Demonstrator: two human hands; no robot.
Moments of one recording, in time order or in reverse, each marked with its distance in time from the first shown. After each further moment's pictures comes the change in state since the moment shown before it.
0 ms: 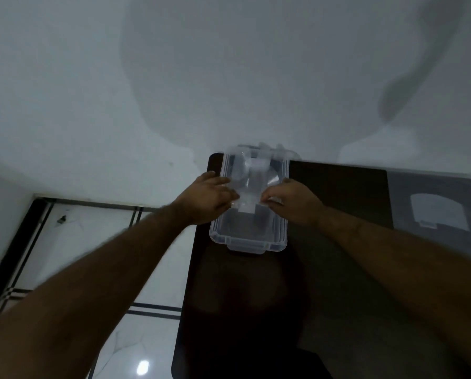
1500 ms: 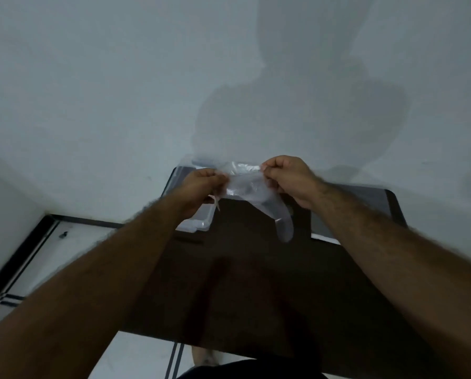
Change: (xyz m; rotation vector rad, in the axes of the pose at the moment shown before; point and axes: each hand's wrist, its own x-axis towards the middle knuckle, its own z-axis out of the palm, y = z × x) left_hand 0.043 0.288 -0.103 -1.335 0.393 -0.661; right_hand -0.211 0.006 -0.173 0.851 0.291 0.453
